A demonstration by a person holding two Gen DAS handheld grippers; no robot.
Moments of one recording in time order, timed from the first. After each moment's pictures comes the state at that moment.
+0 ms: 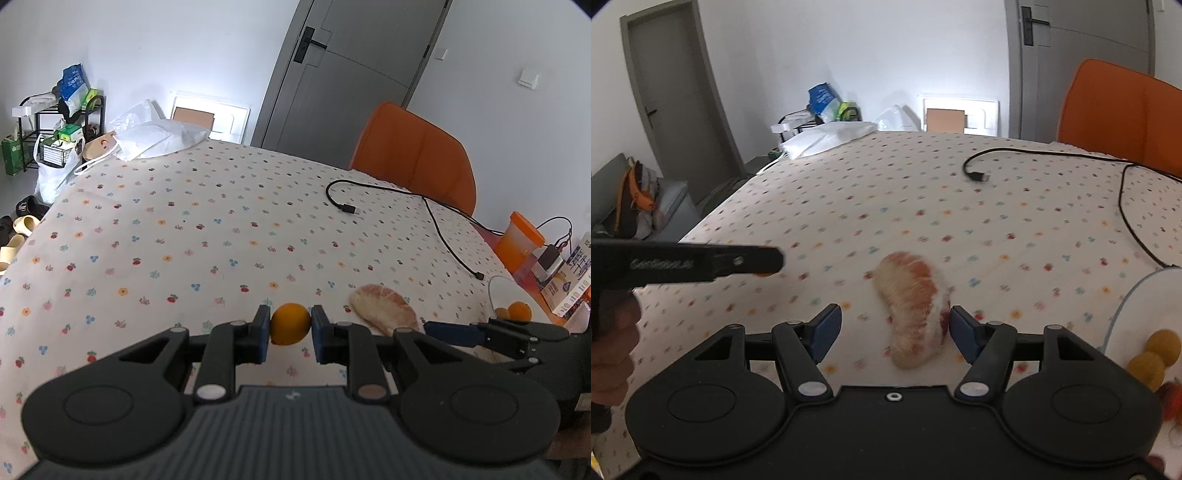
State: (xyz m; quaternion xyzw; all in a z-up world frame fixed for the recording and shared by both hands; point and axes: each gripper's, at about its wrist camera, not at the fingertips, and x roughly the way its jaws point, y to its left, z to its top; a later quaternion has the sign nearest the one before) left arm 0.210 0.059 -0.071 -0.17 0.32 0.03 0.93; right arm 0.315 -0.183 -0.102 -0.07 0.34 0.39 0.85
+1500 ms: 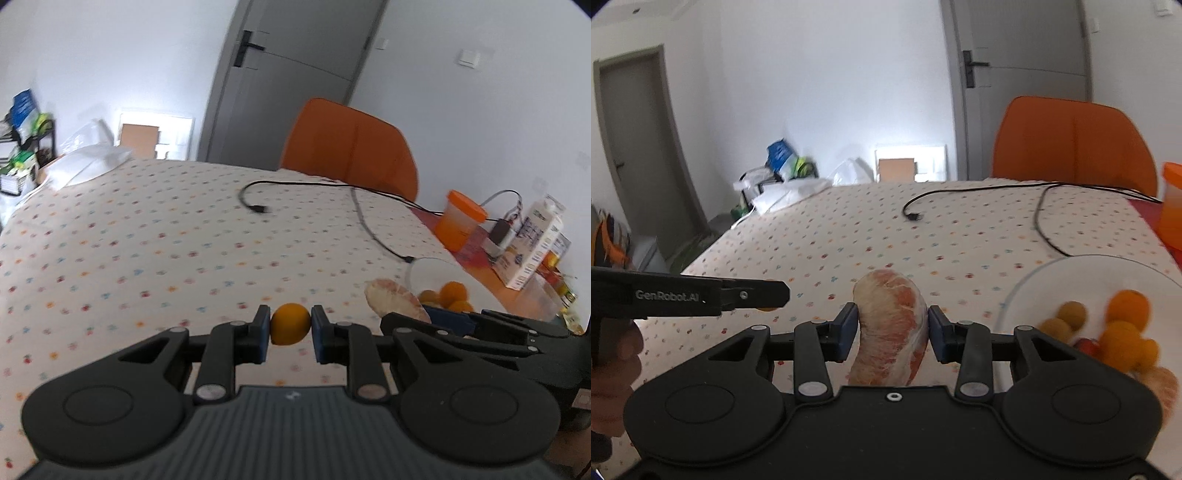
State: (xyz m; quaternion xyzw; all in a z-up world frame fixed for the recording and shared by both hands) left arm 0.204 -0.009 -0.041 -0.14 0.31 -0.05 0.94; right arm 0.281 -0.254 -0.075 0.00 0.27 0.31 0.91
